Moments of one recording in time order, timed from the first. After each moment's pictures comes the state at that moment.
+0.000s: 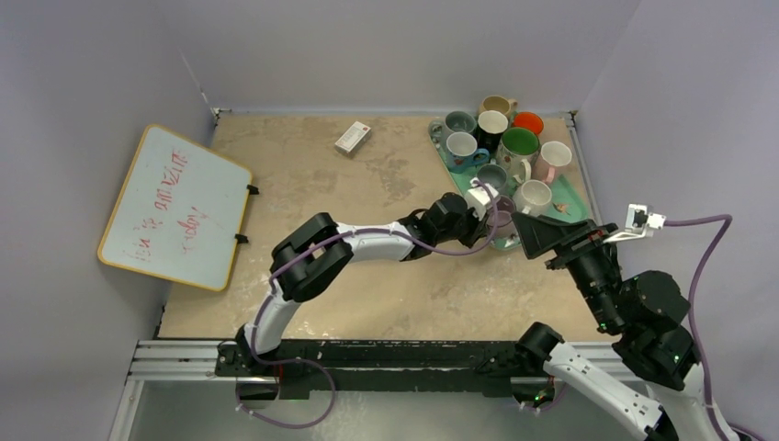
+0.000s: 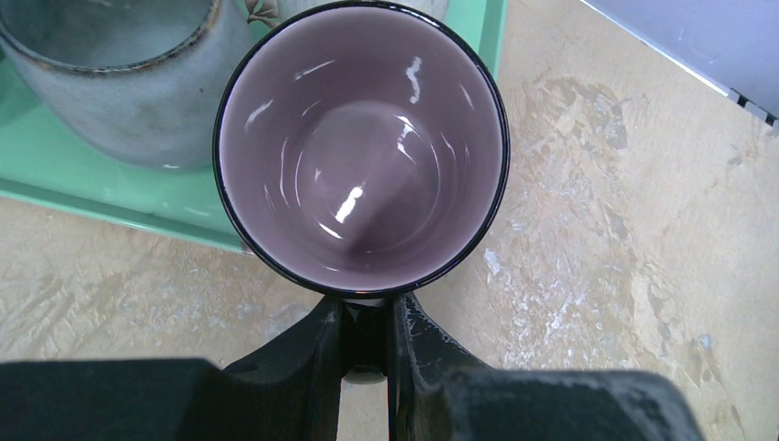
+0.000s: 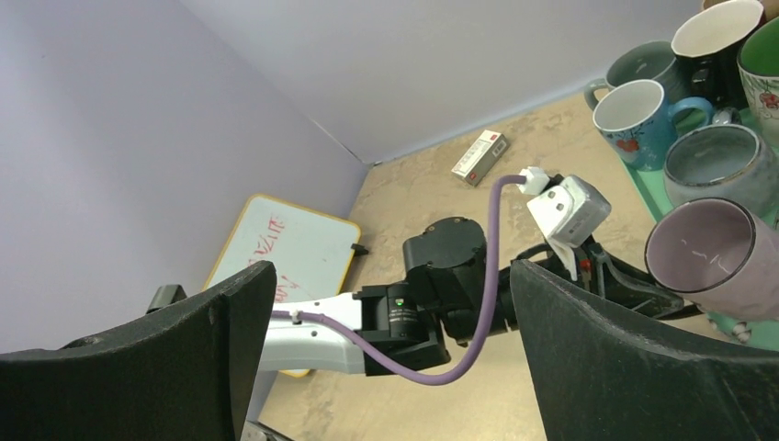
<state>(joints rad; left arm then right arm) -1.01 2.13 1.44 0.35 0.03 -0.17 0.77 0.35 1.00 -0.56 0.41 0.69</state>
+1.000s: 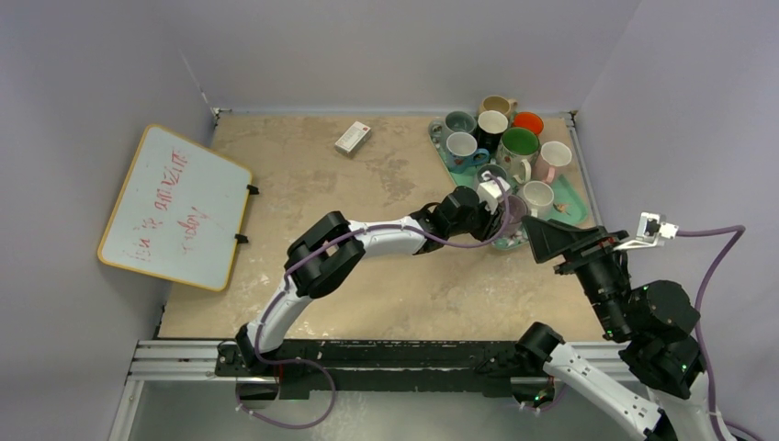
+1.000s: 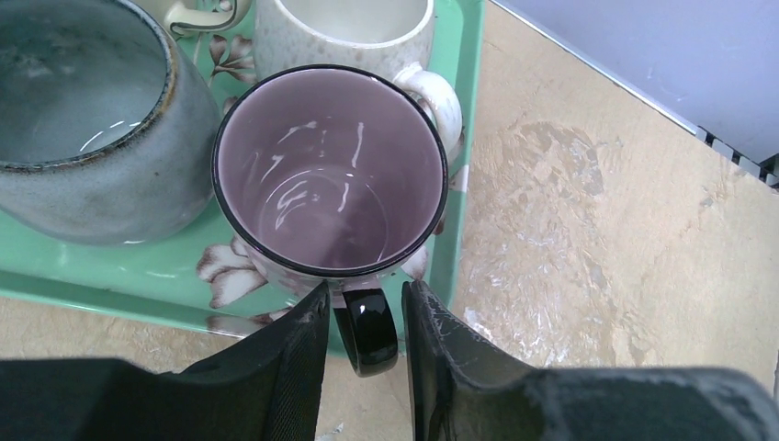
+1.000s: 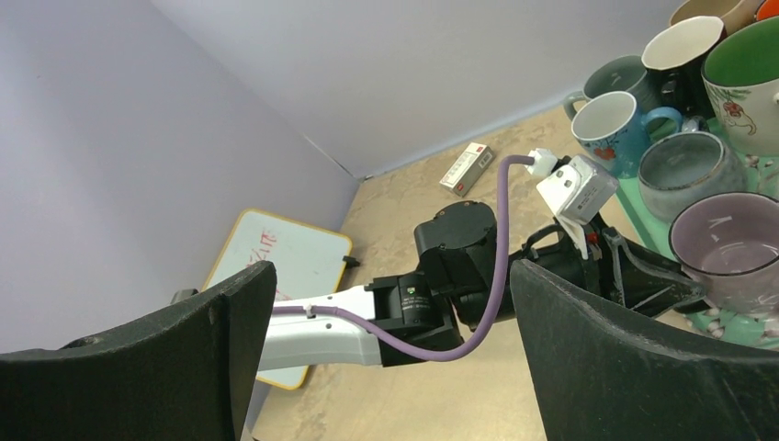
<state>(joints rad) -1.02 2.27 1.64 0.30 0.07 -0.20 0.77 0.29 1.00 -0.59 0.45 0.67</state>
